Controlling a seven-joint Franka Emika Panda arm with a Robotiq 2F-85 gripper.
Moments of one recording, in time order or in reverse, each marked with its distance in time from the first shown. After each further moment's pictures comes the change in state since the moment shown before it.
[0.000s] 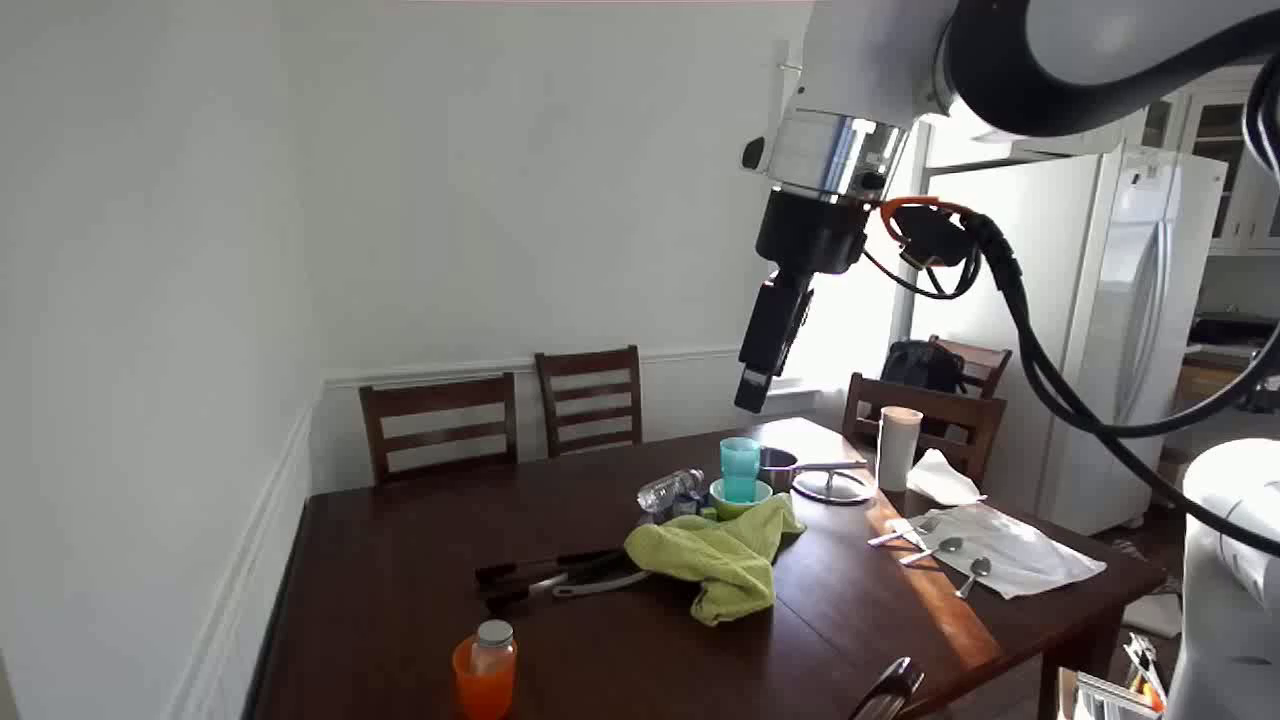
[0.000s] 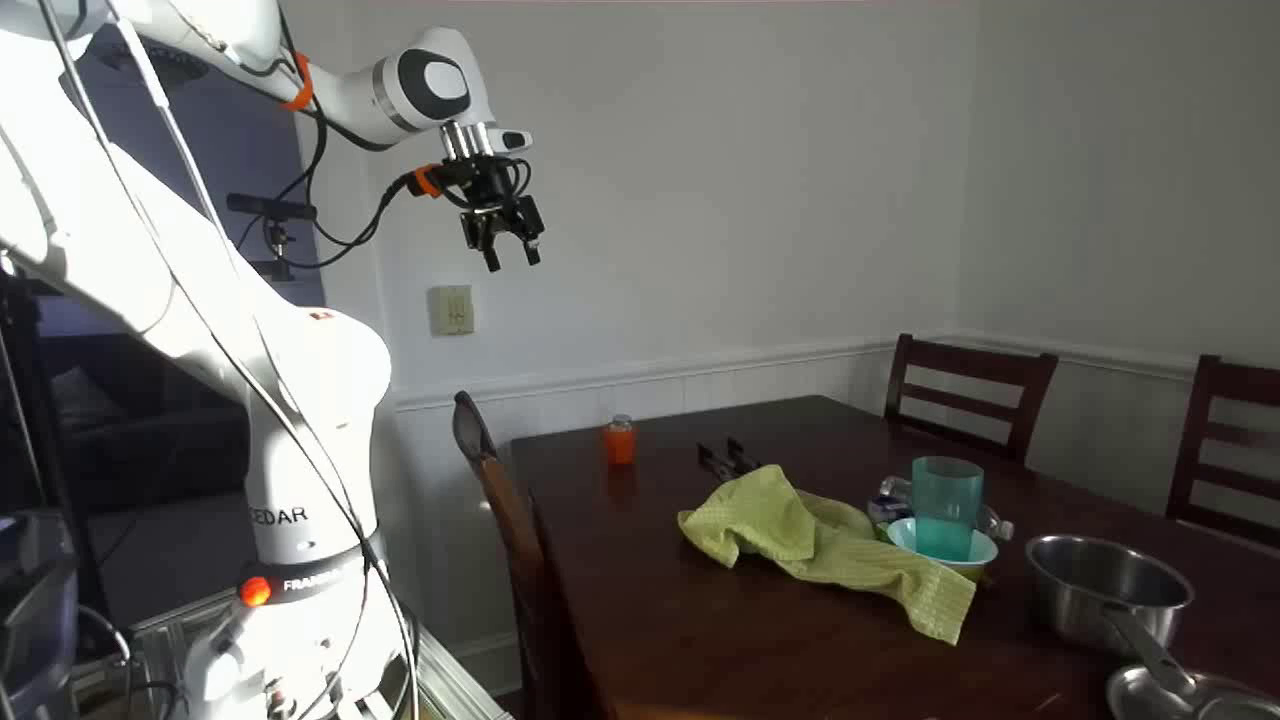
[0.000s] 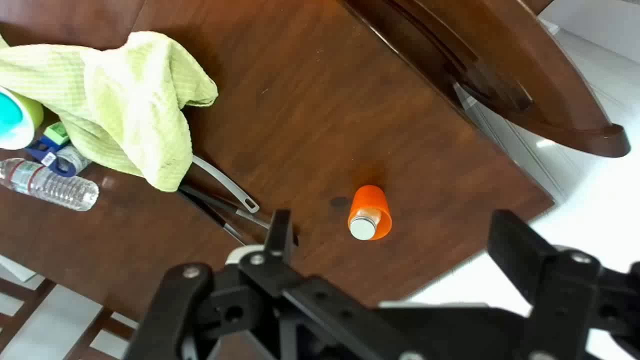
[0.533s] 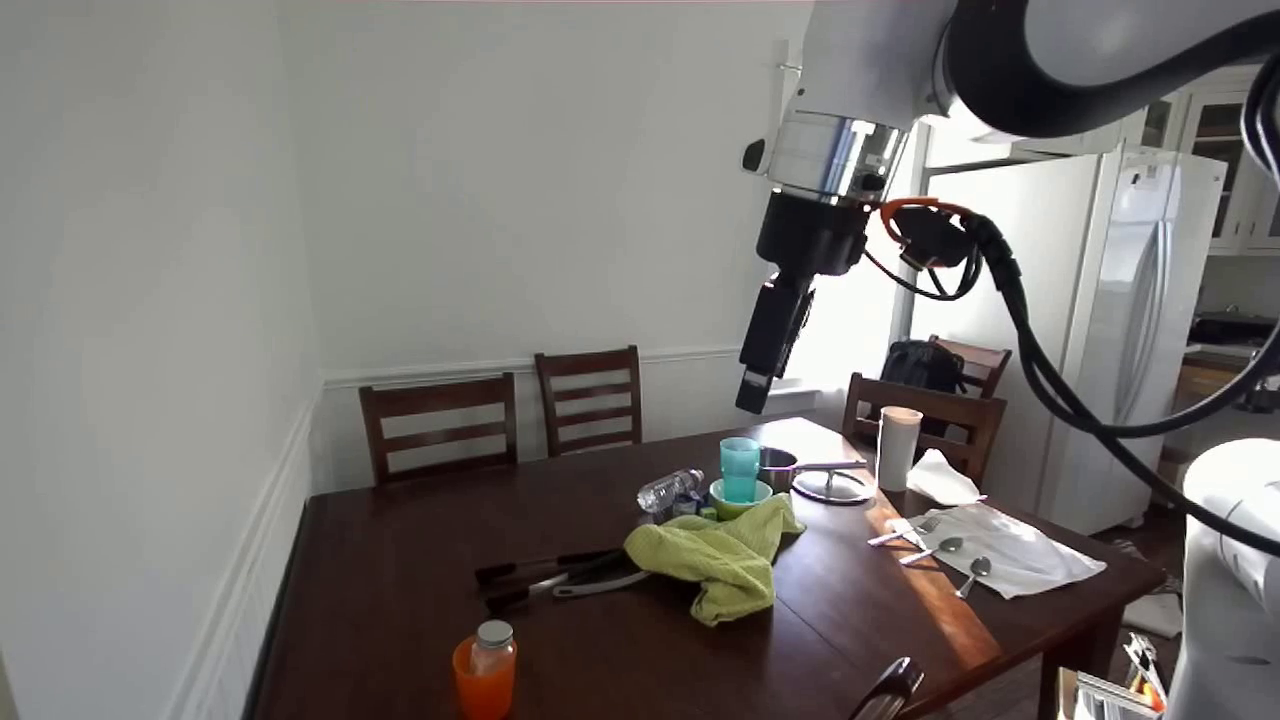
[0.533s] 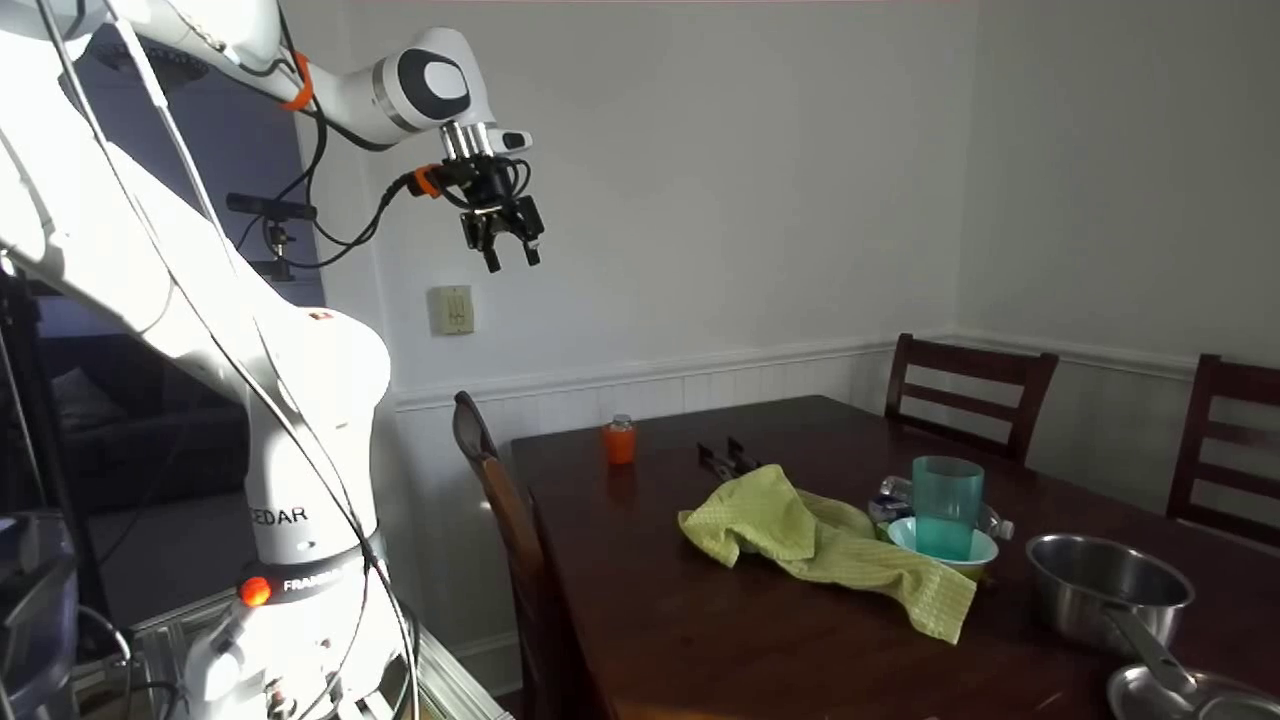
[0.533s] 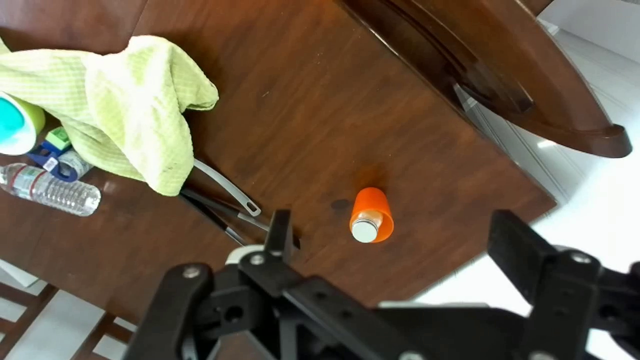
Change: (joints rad) arm -0.001 0.001 -0.003 -0.002 0.000 -0.005 0.008
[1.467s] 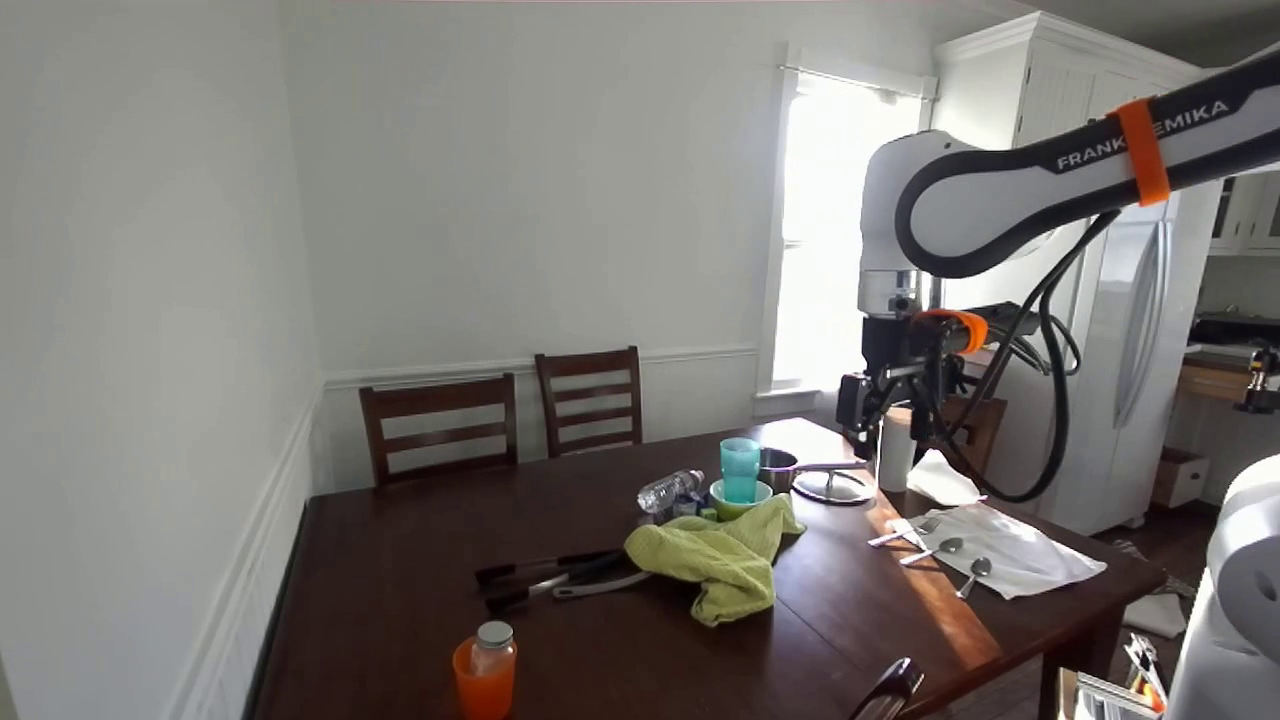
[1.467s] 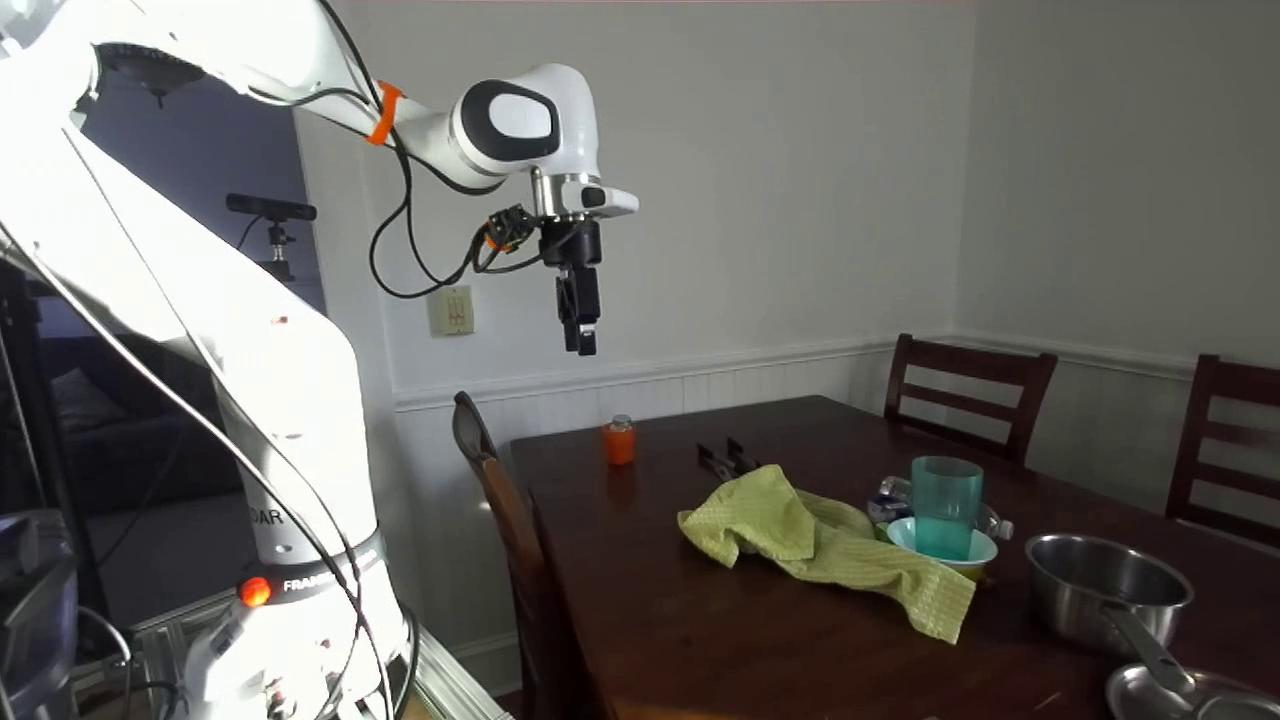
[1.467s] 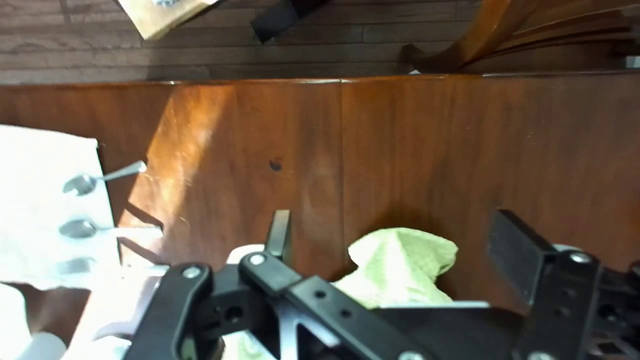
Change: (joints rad) arm -0.374 -0.022 -0.236 -0.244 -0.133 -0.055 0.198
